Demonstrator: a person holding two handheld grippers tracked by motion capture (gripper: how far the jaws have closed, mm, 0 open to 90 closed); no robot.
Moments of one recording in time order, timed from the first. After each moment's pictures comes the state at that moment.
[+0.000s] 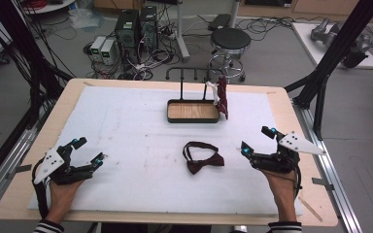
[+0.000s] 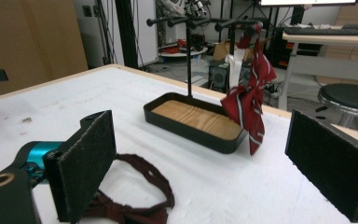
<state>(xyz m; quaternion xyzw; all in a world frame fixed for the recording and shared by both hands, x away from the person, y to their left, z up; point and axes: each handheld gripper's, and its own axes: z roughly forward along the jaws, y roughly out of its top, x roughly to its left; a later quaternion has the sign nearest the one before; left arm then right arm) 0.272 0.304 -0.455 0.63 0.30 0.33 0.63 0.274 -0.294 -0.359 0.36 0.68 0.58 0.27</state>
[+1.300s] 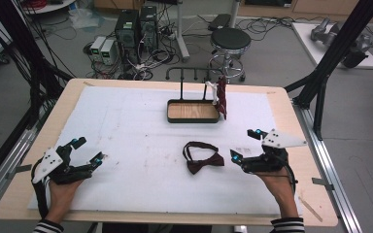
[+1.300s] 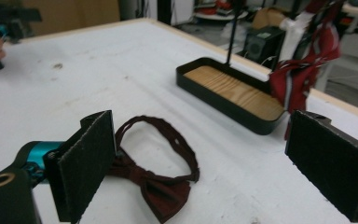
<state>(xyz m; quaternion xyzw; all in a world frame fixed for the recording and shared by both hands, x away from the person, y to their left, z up) 0.273 0.305 -0.455 0.63 0.31 0.33 0.64 0.288 -0.274 -0.362 0.29 0.77 0.52 0.22</state>
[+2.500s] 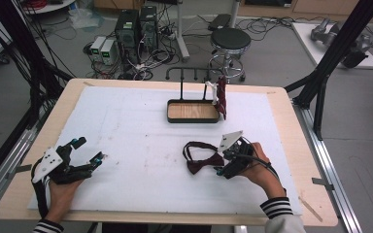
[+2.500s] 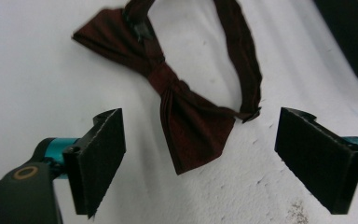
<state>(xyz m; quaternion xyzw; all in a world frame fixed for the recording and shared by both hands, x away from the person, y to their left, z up) 0.273 0.306 -0.455 0.63 0.31 0.32 0.64 0.329 -0.209 -0.397 0.15 0.94 0.25 0.15</state>
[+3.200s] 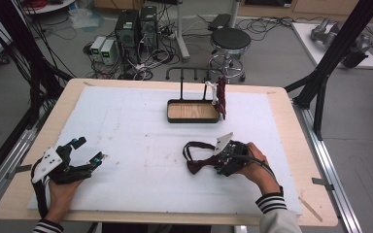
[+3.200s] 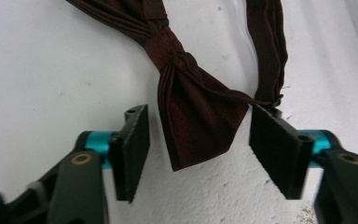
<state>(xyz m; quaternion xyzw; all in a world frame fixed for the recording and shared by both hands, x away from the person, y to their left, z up) 0.273 0.306 -0.455 0.63 0.31 0.32 0.64 0.339 -0.202 -0.413 0.13 0.96 0.20 0.13</state>
